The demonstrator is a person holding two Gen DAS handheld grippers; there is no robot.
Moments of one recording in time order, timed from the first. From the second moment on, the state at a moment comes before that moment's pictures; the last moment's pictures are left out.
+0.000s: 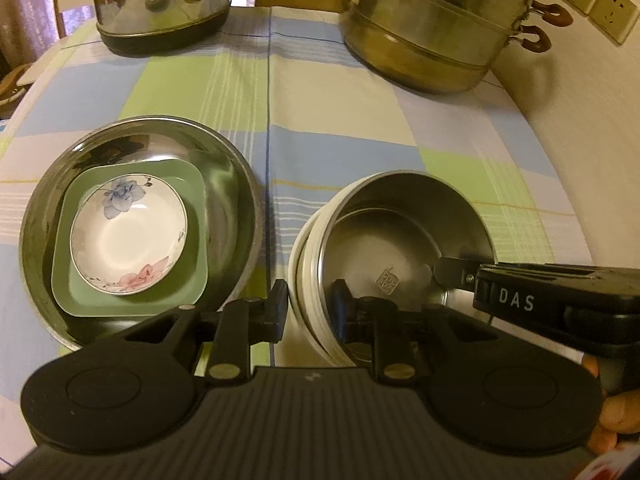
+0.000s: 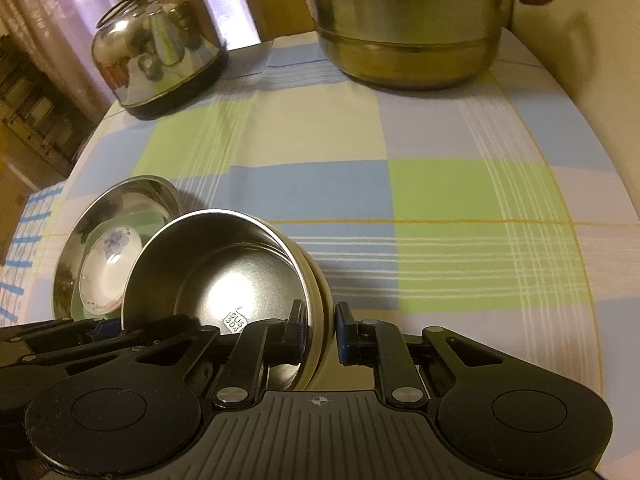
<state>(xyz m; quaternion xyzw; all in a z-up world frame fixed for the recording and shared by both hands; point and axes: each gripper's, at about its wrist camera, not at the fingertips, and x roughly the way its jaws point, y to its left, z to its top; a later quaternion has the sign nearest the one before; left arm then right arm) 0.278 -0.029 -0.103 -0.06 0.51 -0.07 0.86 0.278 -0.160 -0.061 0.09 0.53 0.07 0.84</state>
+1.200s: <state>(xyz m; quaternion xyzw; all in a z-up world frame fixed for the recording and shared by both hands) 0.285 0.087 -0.047 -0.07 0.47 -0.05 0.88 0.306 -0.051 -0.012 0.09 0.51 0.09 0.85</state>
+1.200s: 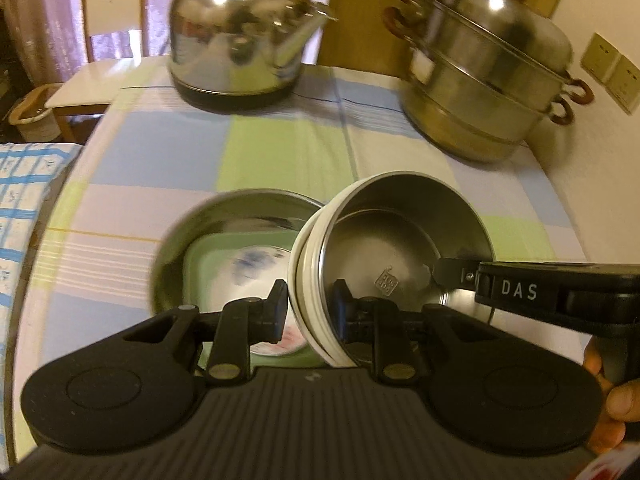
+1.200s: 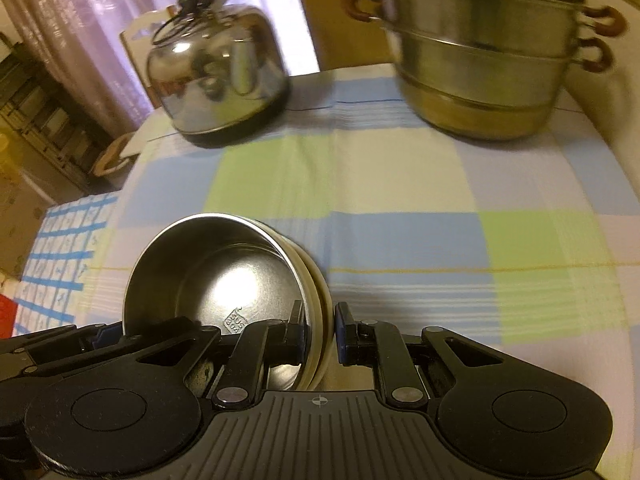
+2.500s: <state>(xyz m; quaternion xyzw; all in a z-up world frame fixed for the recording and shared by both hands) 0.319 0.154 -0.093 -0.09 0.52 -0.03 0.85 0.351 0.024 -0.063 0.08 0.56 0.08 0.82</state>
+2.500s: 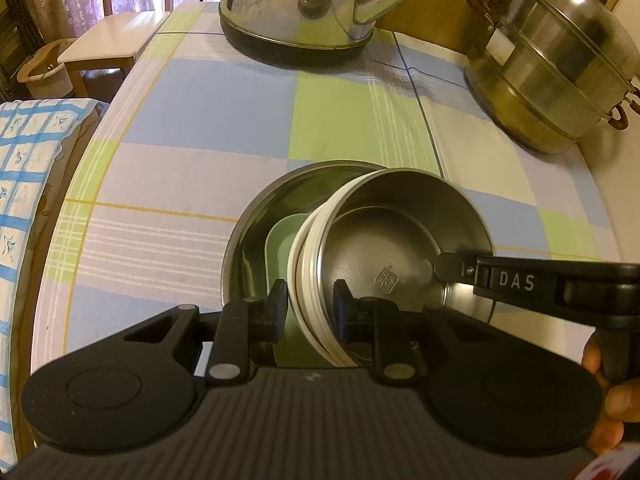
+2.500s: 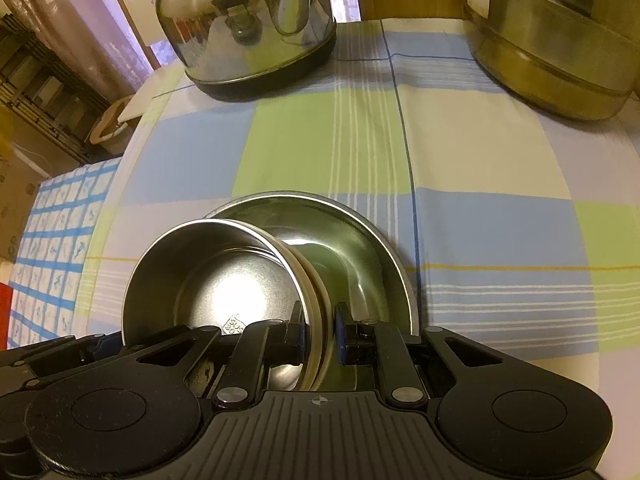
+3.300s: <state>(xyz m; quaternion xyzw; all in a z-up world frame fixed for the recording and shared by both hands) 0.321 0.153 -0.094 -0.08 0.52 -0.06 0.85 0.349 0.014 -0.065 0.11 0.57 0.08 0.81</state>
